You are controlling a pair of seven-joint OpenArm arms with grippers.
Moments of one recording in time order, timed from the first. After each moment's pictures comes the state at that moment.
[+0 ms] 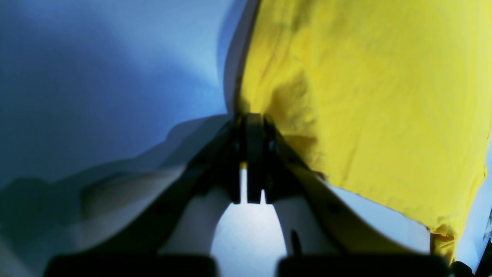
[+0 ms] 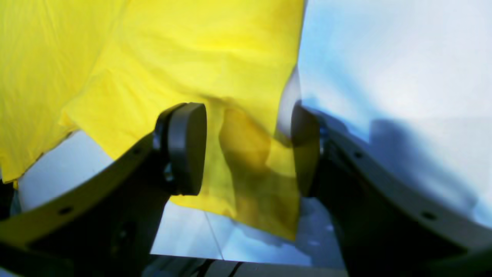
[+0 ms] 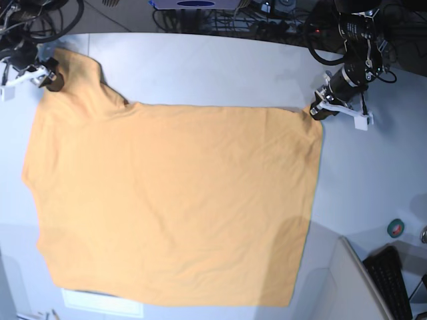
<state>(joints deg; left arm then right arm) 12.8 -10.5 -25.8 68.6 -41.3 -16.6 37.8 -11.0 0.7 57.6 72.0 27.6 40.1 -56.4</state>
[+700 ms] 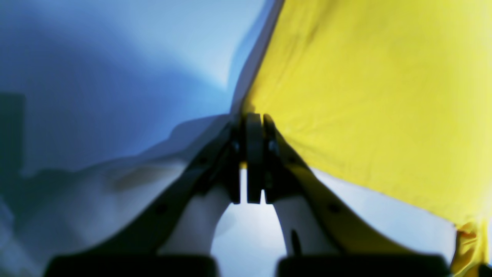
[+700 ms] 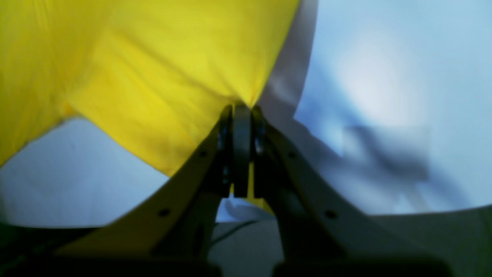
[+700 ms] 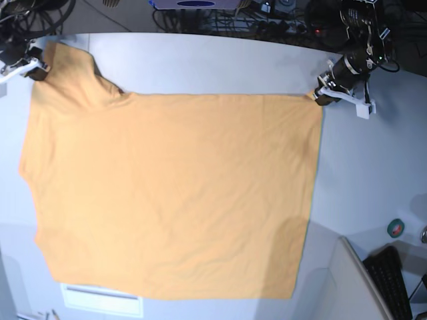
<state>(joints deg) 18.7 -10.4 -25.7 76.3 -39.5 -15.3 39.3 -15.1 -0.1 57.3 83.2 27.6 40.1 -62.4</state>
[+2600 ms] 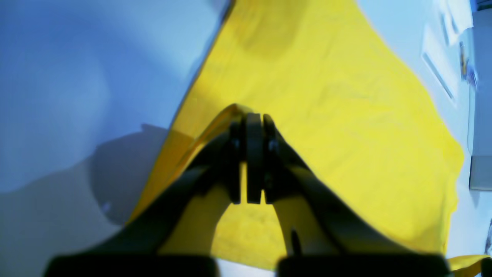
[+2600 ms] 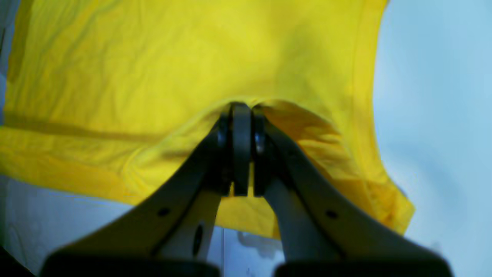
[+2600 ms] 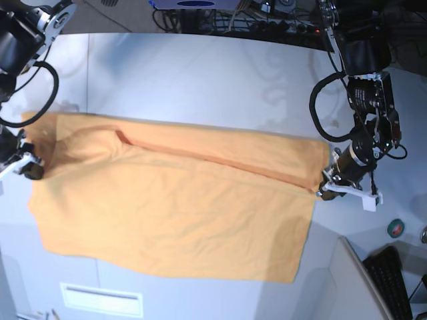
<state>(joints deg) -6.3 -12.2 -20.2 71.3 -37.0 -10.1 39.5 7.3 10.0 43.1 72.7 26.7 38.4 -56.8</state>
